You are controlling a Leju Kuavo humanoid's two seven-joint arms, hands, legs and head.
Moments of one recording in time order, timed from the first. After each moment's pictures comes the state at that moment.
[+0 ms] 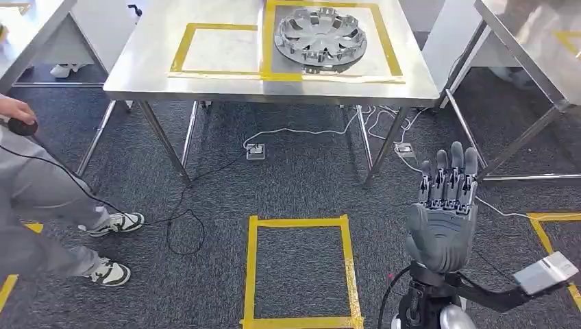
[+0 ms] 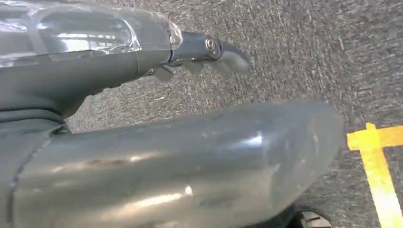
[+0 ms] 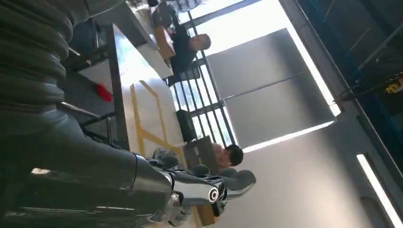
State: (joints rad) left arm -0.11 0.06 -1.00 -0.22 0.56 0.41 -0.09; right arm 0.07 -0.24 0.42 -2.08 -0.54 -0.52 -0.46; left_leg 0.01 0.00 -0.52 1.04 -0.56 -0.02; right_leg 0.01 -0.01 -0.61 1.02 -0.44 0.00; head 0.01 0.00
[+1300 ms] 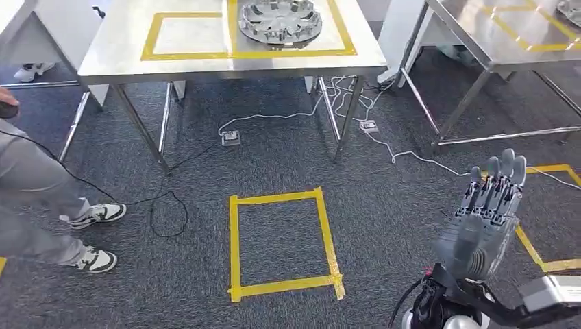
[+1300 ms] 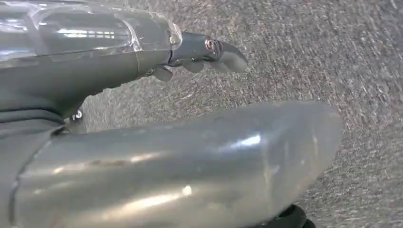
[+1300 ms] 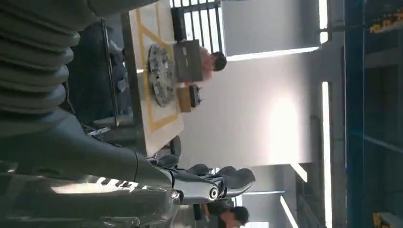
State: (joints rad) left arm -0.11 0.06 -1.00 -0.22 0.56 0.42 -0.08; right arm 0.11 -0.17 0.32 -2.08 -0.17 -0.68 -0.36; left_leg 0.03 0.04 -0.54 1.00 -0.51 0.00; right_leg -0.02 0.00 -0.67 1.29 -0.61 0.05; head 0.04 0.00
